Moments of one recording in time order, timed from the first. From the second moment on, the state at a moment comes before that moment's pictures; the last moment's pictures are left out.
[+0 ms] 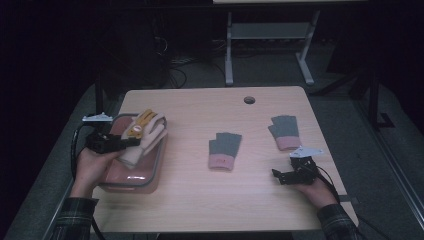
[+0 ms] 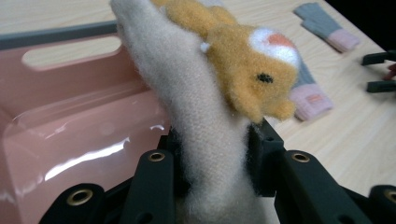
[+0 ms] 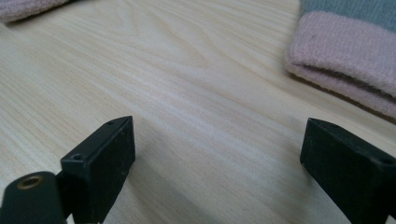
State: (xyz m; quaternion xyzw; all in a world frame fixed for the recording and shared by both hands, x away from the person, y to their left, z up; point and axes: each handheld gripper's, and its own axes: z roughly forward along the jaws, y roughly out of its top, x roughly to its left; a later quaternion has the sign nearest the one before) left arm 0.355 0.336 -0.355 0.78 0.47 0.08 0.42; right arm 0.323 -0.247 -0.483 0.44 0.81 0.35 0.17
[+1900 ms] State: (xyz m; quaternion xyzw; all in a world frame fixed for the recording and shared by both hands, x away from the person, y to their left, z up) left arm 0.379 0.339 -0.391 0.79 0.52 0.11 0.32; right arm 0.323 -0.247 -0.483 0.44 0.81 0.35 0.17
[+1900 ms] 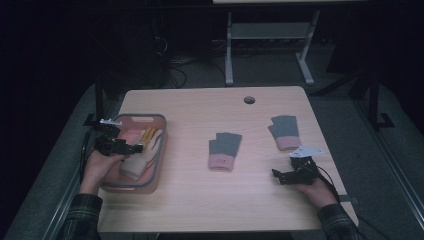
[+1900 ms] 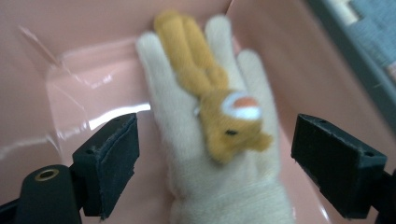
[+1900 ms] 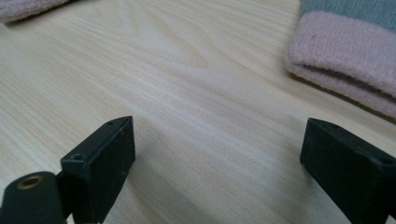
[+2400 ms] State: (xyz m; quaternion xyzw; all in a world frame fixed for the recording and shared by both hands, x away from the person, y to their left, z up) left arm 0.364 0.289 -0.364 0.81 0.44 0.10 0.37; right arm 0.323 -0.247 -0.483 0.44 0.81 0.35 0.17
